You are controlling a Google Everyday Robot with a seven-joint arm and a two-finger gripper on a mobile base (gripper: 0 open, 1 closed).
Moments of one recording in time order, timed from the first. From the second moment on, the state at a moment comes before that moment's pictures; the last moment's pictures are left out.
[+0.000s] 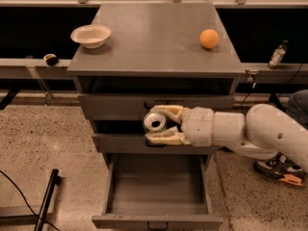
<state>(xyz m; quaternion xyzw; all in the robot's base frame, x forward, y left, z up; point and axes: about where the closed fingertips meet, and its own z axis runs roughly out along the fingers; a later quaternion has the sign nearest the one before) 0.501 -0.014 0.800 -0.57 0.53 0.27 0.58</state>
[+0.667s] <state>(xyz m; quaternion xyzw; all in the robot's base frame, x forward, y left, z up) 0.514 -0.038 0.836 -0.50 0.55 0.30 0.60</state>
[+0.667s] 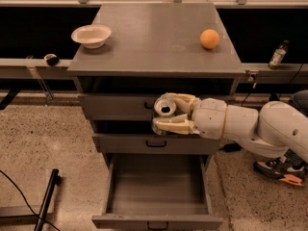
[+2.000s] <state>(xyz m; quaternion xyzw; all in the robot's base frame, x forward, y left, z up) 0.628 -0.160 0.957 -0.35 0.64 0.30 0.62</state>
